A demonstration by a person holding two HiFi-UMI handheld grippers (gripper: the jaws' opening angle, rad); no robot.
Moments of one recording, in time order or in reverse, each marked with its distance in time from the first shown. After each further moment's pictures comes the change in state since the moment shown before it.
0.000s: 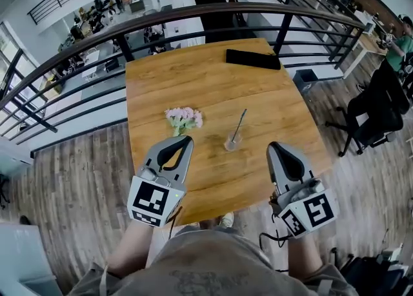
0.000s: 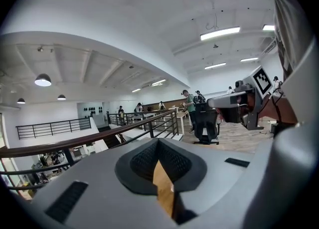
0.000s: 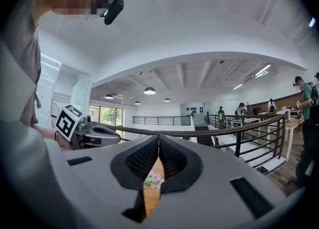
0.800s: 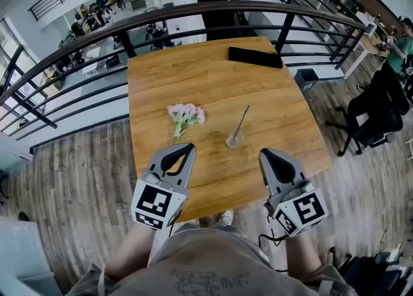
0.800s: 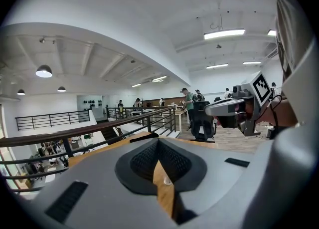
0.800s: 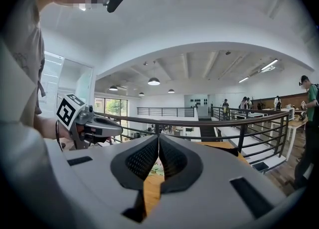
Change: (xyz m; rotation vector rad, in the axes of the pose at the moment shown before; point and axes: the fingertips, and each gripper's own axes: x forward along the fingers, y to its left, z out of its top) left arm -0.013 -0.012 -0.026 -0.059 0.048 -0.018; right arm 0.003 0.020 -0.039 -0.035 0.115 0.045
